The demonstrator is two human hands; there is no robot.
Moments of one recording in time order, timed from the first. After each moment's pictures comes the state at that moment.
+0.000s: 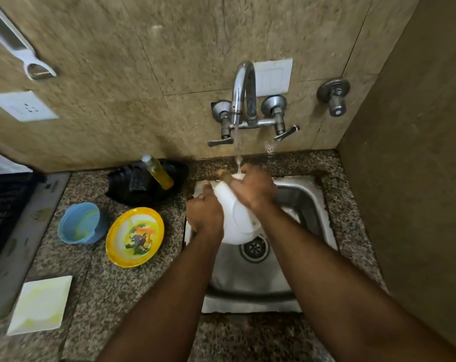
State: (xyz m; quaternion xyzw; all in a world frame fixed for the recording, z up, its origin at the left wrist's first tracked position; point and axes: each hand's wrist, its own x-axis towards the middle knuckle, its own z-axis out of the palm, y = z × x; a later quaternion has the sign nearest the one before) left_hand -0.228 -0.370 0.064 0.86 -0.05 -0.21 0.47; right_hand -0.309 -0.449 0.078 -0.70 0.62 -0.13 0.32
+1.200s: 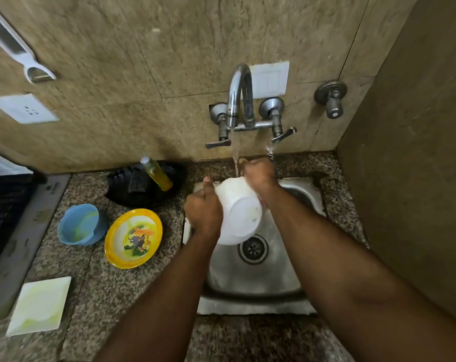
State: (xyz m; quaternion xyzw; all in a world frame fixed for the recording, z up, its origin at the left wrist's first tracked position) left_hand -0.230 -0.371 0.072 0.84 -0.19 -0.15 0.48; right_hand -0.316 -0.494 0.074 -0.59 0.60 -0.22 0.50
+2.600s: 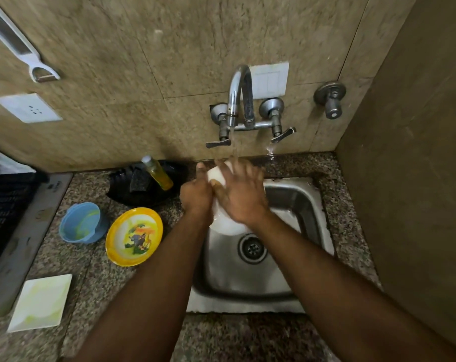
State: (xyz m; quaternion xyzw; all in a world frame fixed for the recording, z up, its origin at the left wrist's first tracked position) left_hand -0.206 -0.386 0.093 0.83 -0.13 -0.27 0.47; right_hand -0.316 -0.427 0.083 -0.87 0.46 -0.14 0.15
